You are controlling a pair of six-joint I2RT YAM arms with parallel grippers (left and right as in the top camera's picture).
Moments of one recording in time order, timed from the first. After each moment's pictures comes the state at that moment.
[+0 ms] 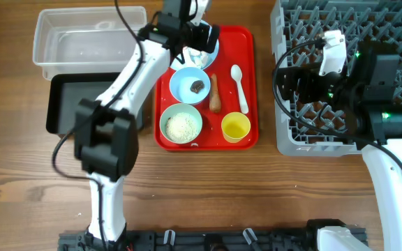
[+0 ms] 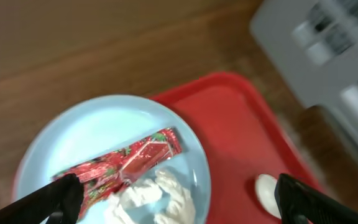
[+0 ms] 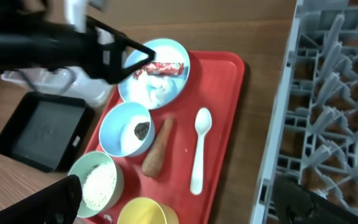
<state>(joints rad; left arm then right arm) -0.37 2.19 1.86 -0.43 0.15 0.02 0.01 1.24 1.20 -0.67 -0.45 0.04</state>
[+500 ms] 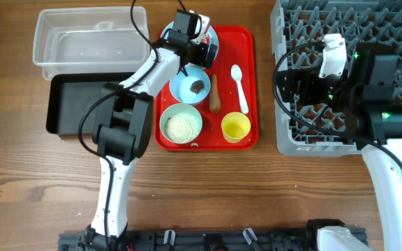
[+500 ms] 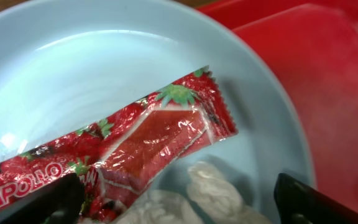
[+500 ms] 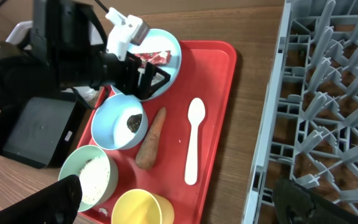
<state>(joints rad) -0.37 2.40 1.86 -0.35 0.06 0.02 0.01 1.24 1.20 -0.70 -0.42 0.04</state>
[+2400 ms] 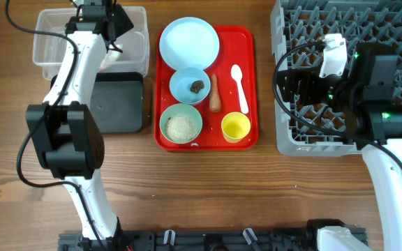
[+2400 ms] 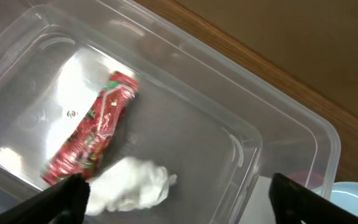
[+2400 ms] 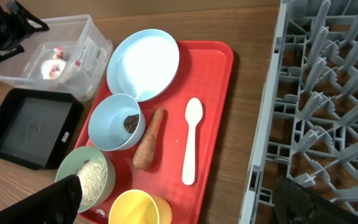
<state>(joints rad) -0.03 2.14 1.86 -0.62 -0.23 -0.53 0.01 1.24 1.20 -0.69 -0.41 0.04</state>
